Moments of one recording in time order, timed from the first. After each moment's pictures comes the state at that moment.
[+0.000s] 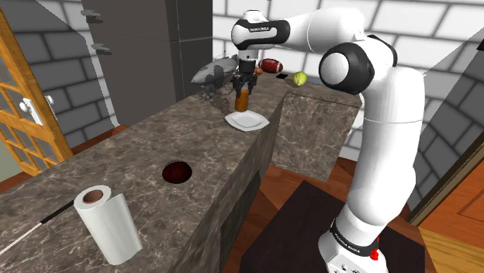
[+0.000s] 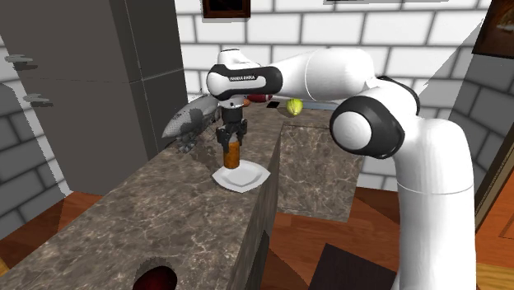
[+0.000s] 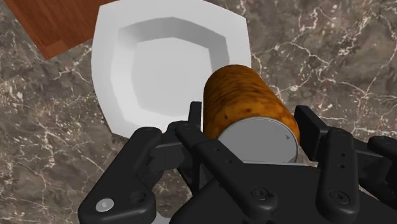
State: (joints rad) arm -0.18 0.33 -0.13 -1.41 0.06 1.74 -0.18
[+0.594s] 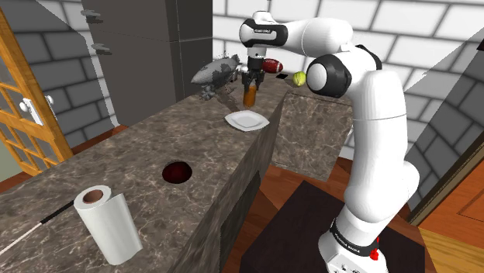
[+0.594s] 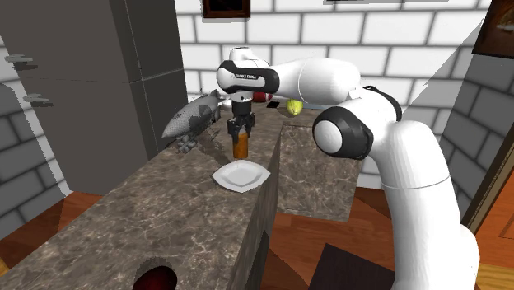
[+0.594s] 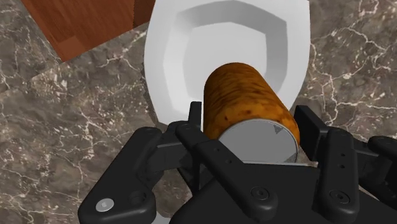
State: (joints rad) arm -0.27 0.49 -0.16 -1.17 0.09 1.65 -0.30
